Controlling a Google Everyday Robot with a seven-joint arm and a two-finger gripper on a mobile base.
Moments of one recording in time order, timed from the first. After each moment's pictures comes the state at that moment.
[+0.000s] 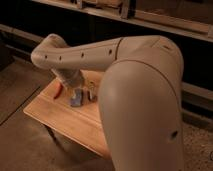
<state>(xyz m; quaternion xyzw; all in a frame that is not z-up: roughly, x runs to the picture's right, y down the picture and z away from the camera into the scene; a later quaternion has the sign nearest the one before) -0.109 0.013 0.694 -0.11 0.32 0.60 0.72</state>
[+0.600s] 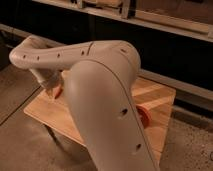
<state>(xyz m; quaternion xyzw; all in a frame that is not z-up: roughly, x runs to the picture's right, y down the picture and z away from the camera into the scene) -0.231 0.032 0.708 -0.21 0.26 0.52 0.78</state>
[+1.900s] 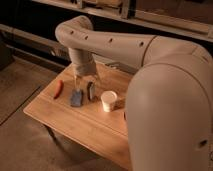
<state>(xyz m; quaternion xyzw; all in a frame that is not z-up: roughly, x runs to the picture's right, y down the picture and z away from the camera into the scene) -0.076 -0.026 0.675 -0.25 0.28 0.57 0.73</state>
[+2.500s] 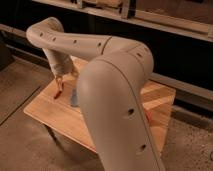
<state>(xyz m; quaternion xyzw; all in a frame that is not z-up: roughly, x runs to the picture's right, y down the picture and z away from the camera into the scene) -0.188 -0.012 0.702 -0.26 0.29 0.50 0.77</state>
